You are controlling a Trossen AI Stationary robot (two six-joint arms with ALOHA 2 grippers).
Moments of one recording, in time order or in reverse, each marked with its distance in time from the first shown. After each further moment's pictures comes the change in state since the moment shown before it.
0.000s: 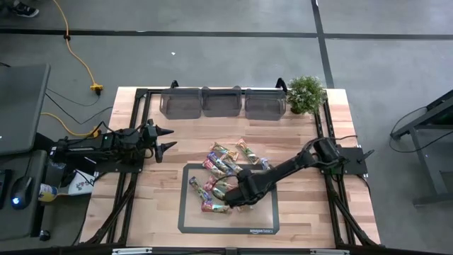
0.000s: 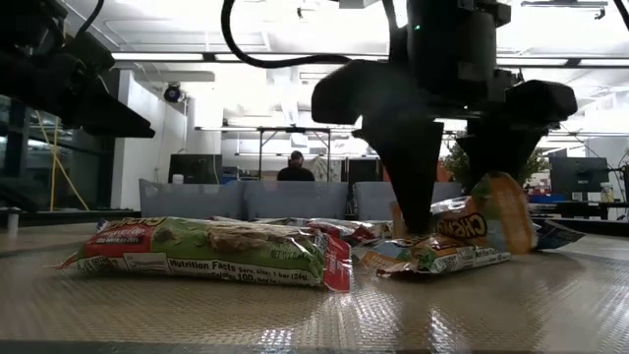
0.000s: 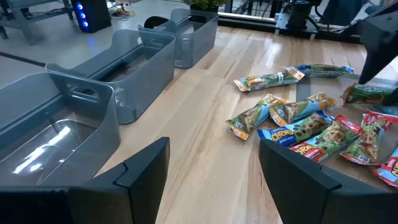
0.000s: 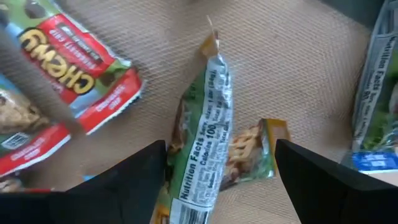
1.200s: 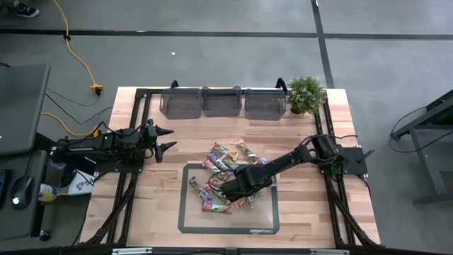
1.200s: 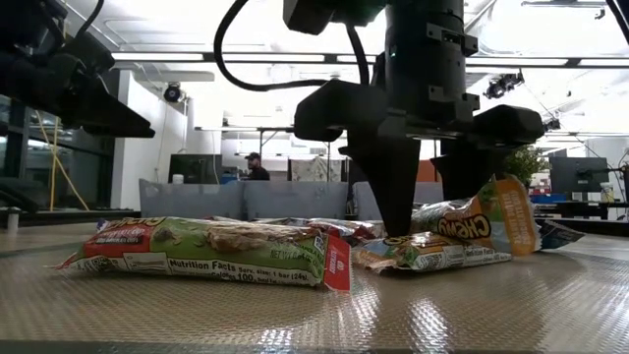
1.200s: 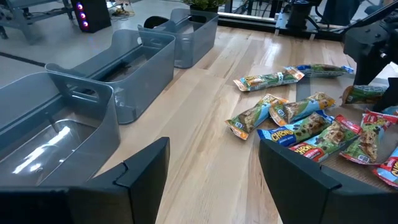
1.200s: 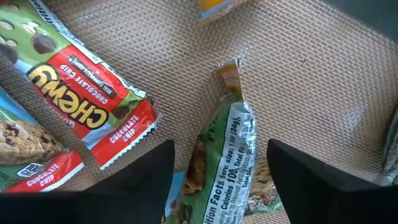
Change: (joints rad) left arm 0.000 0.000 0.000 0.000 0.000 0.000; right arm -0.062 -0.001 -0.040 0.092 -0.072 -0.074
